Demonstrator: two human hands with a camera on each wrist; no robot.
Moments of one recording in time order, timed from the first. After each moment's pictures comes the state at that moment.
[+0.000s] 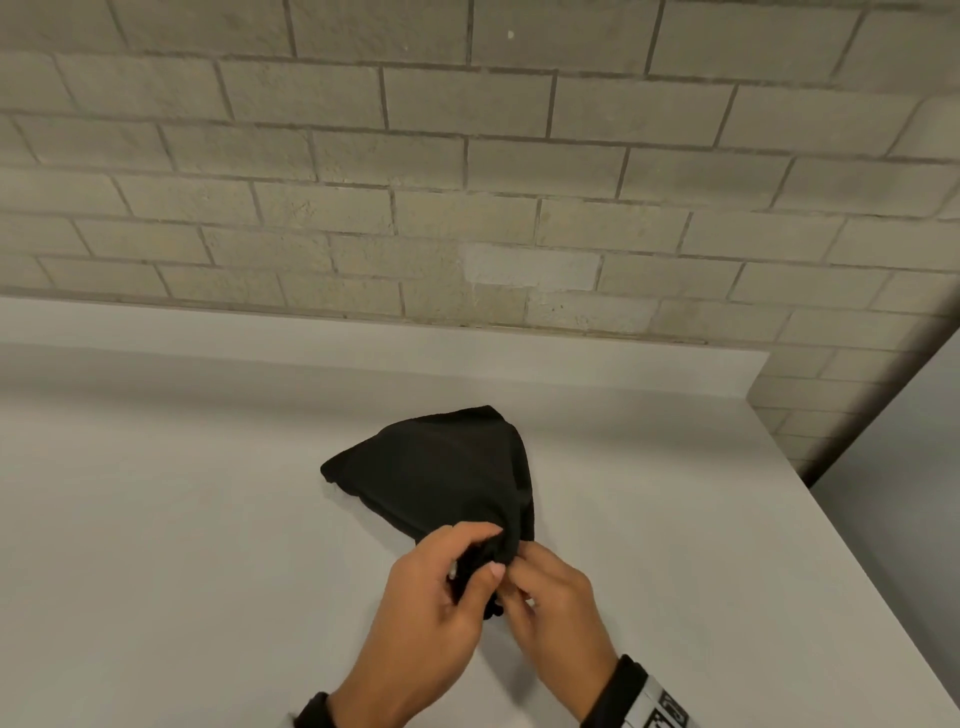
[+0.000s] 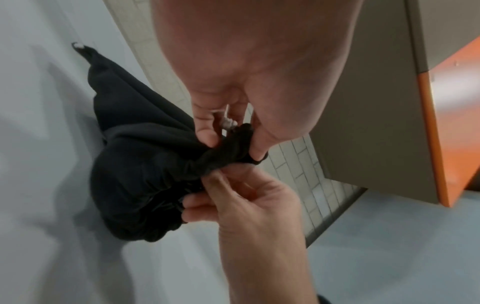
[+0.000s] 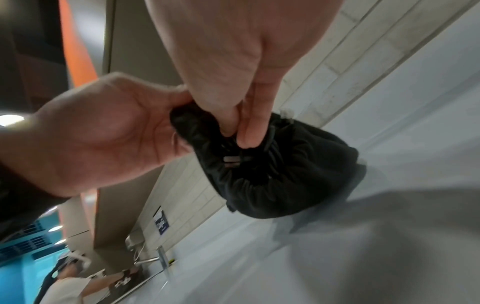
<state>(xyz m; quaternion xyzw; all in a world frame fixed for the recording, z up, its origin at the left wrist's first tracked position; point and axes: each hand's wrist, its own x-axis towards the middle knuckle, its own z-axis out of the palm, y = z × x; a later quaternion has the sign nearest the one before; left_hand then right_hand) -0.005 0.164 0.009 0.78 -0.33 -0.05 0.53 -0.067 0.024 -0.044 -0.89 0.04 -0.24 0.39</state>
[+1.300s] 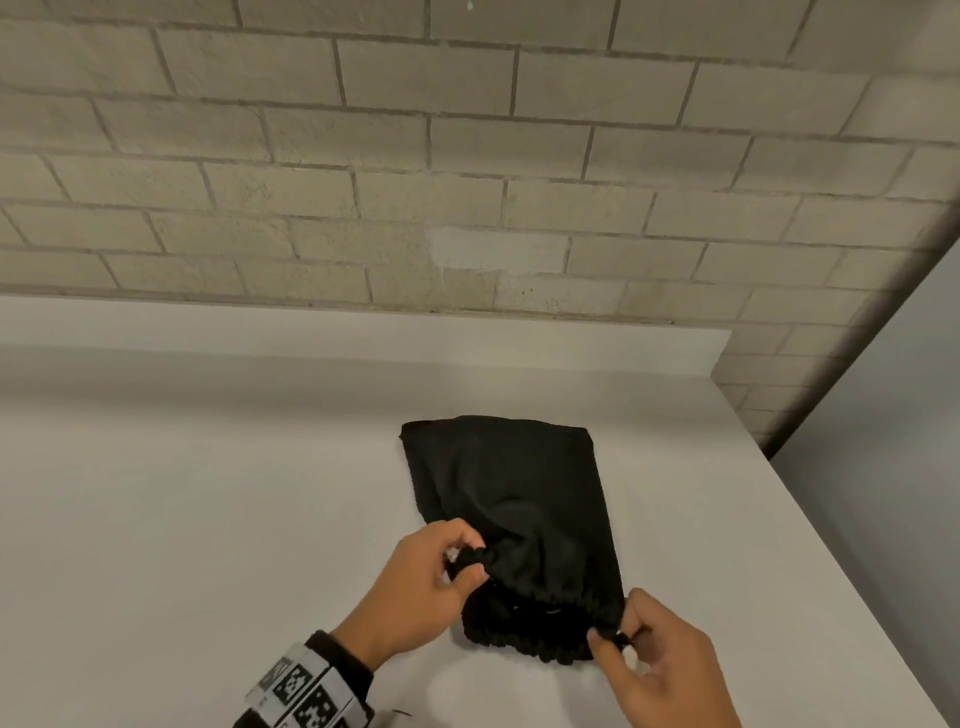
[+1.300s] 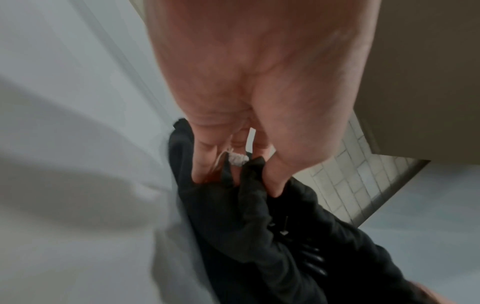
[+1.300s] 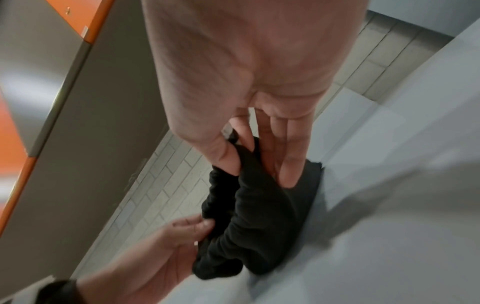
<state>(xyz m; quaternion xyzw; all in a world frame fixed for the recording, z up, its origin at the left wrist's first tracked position) 0.033 0.145 -0.047 0.78 -0.39 -0.19 0.45 -0.172 -0.021 -0.050 -0.81 0.29 -0.20 0.47</state>
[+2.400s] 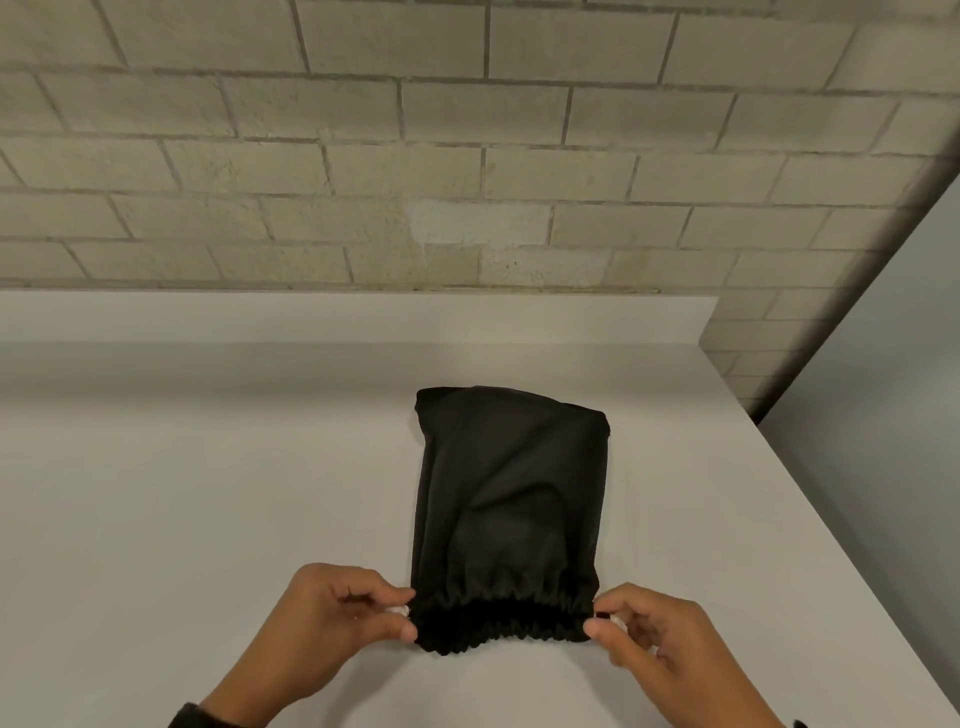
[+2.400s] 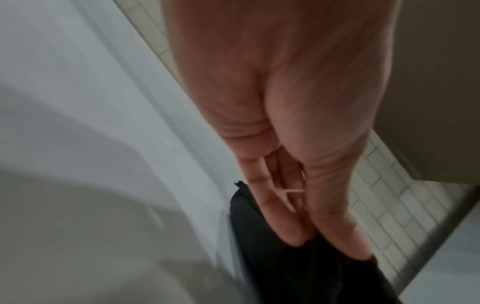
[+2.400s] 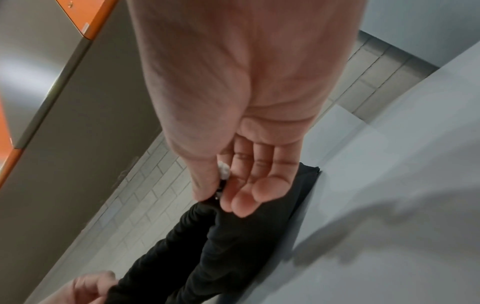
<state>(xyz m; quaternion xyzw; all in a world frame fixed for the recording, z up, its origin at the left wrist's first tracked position) 0.025 0.223 -0.026 0.78 -0.29 -0.31 0.46 -0.192 -0.030 -0.031 -0.86 0.21 -0.07 0.46</state>
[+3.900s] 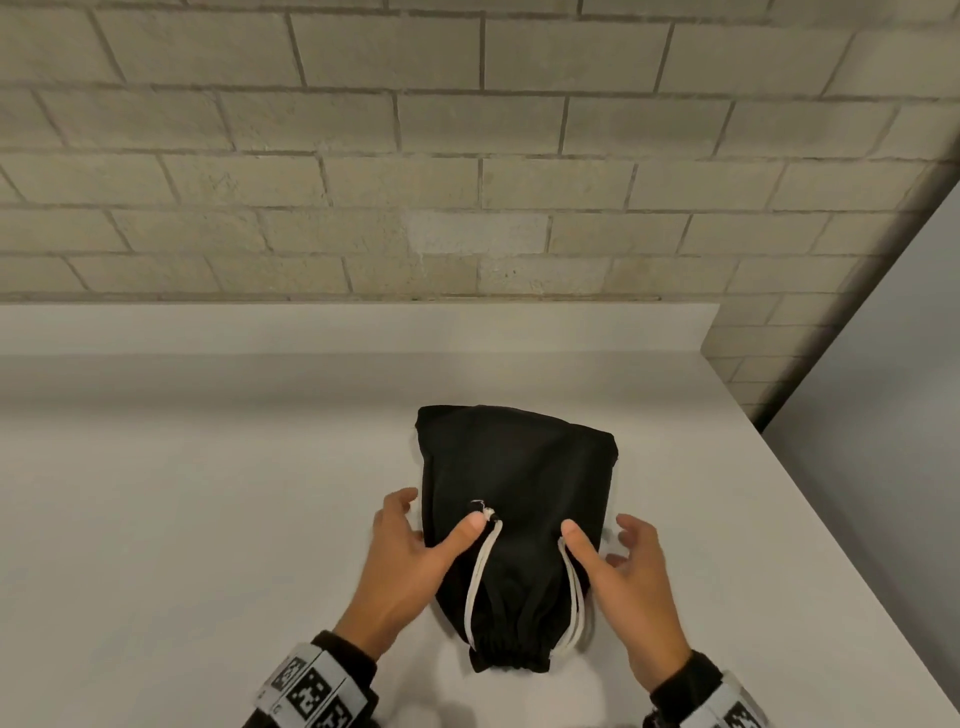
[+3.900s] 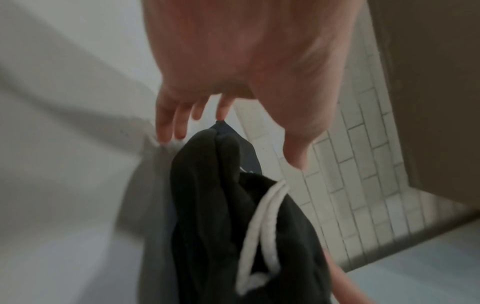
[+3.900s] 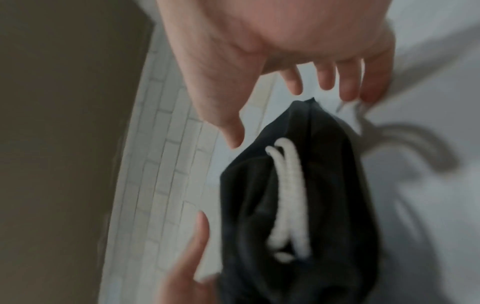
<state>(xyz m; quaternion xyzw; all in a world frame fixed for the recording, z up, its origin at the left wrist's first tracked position) 0.024 0.131 -0.031 0.80 -0.13 -0.26 0.53 -0.116 -0.031 -0.036 -0.65 0.48 -0.14 0.57</state>
